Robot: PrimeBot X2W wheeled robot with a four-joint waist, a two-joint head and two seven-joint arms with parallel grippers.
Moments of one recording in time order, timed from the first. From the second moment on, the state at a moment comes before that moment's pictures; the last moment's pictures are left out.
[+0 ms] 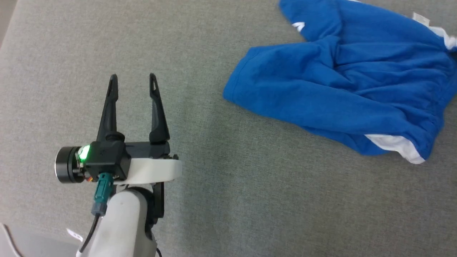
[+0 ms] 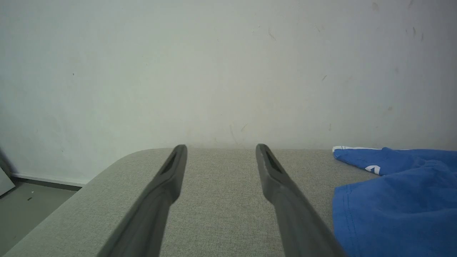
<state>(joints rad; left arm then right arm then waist) -0.27 0.06 -0.15 -0.07 -0.04 0.22 -0.26 -1.22 -0.78 1.21 0.83 1.03 0.13 0.27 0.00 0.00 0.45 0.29</state>
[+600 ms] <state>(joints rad) -0.28 0.12 -0.08 -0.02 -0.02 0.19 -0.26 -1.18 -0.73 1.21 0.87 0.88 0.13 -0.23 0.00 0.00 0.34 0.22</state>
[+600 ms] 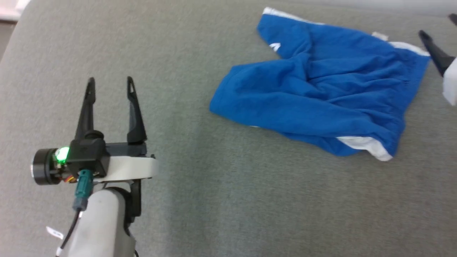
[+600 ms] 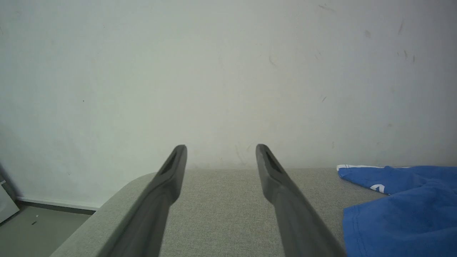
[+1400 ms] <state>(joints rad) -0.20 0.12 -0.07 -0.03 -0.01 0.20 -0.26 -1.01 -0.97 1.28 0.09 1.04 0.13 0.48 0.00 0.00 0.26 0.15</state>
